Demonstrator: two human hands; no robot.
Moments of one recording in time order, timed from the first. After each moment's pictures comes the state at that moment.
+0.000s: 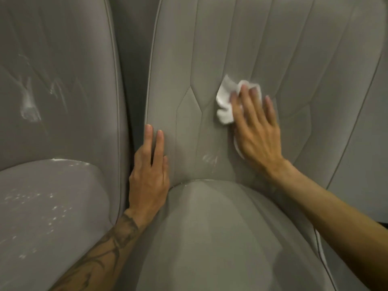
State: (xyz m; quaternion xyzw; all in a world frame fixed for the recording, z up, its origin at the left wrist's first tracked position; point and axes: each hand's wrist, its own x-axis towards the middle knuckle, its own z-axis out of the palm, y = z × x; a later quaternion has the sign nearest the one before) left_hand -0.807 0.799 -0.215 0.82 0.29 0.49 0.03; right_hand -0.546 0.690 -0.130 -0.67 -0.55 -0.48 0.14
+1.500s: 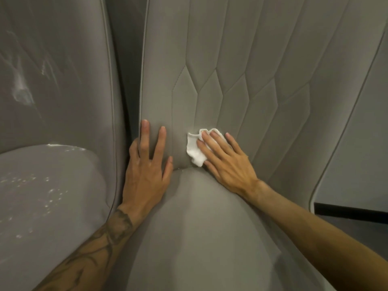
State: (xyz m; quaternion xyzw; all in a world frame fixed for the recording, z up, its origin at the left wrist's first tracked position) left_hand -0.822 0.787 -0.236 0.86 0.32 0.39 -0.03; right_hand -0.587 0.663 -0.224 -0.66 -0.67 -0.32 0.05
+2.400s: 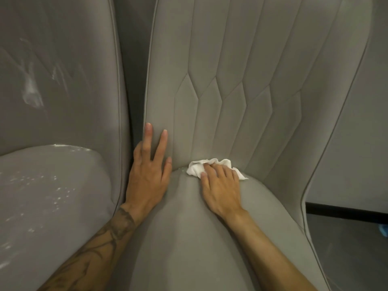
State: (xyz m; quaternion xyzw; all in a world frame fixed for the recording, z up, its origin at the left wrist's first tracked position) left_hand -0.829 0.780 -0.228 0.87 0.31 0.39 0.04; right_hand -0.671 0.639 -0.228 -0.87 -0.48 -0.04 0.13
